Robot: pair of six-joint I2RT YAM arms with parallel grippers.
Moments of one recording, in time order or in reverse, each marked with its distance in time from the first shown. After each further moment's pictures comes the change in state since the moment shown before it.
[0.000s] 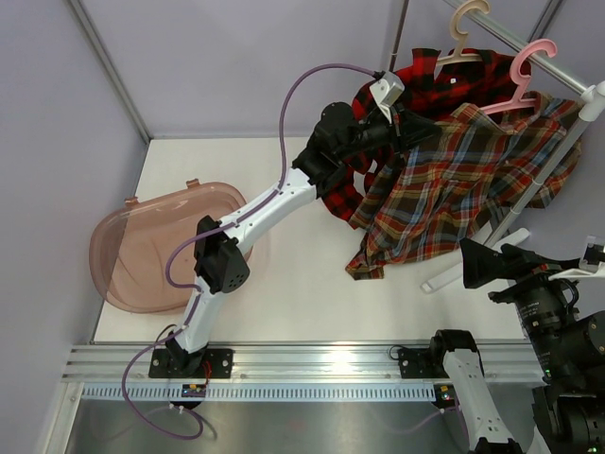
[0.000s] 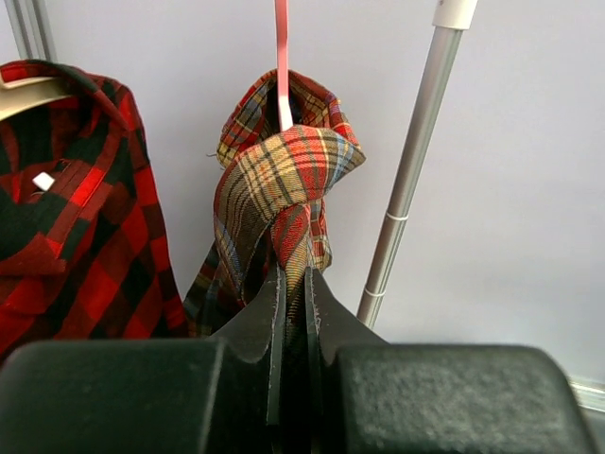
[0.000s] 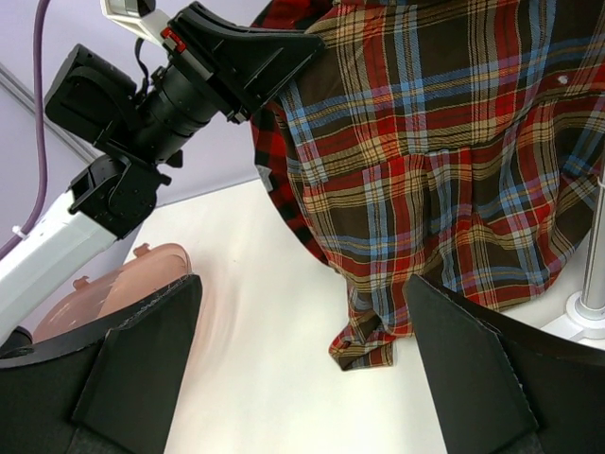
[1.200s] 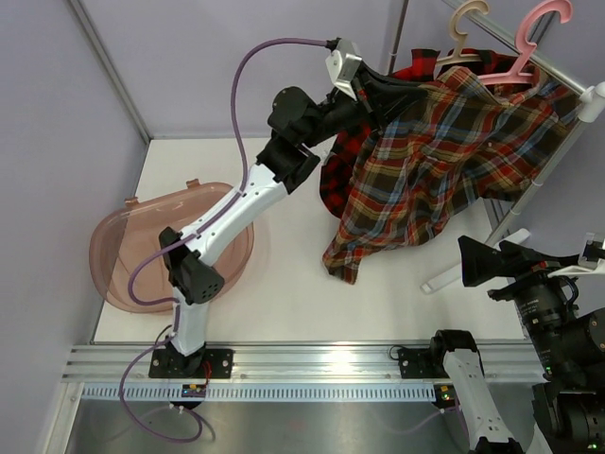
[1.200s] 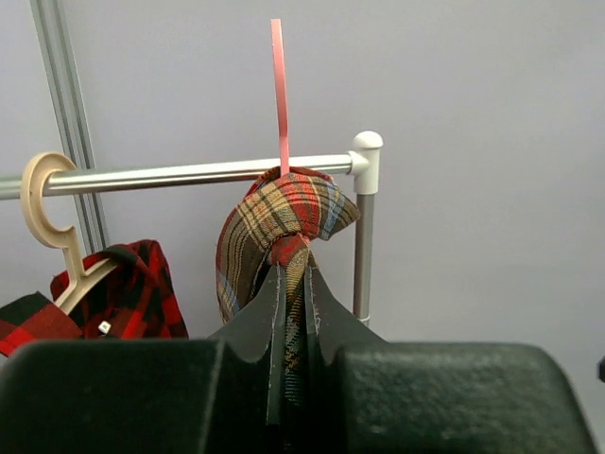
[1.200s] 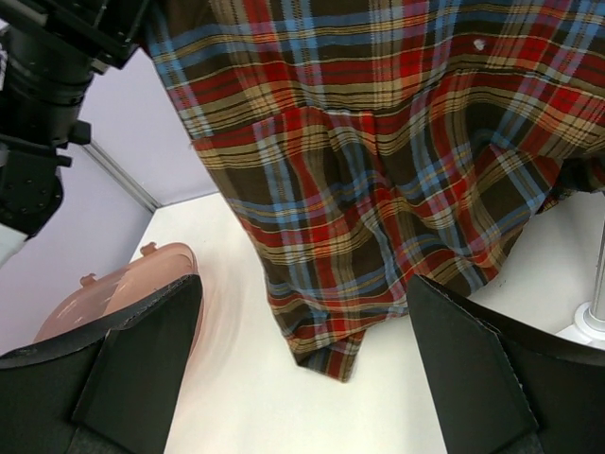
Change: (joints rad) left arm 0.021 -0.191 -0.035 0.094 -0.010 -0.014; right arm 0.000 0.008 -0.001 0.020 -0.020 -0.001
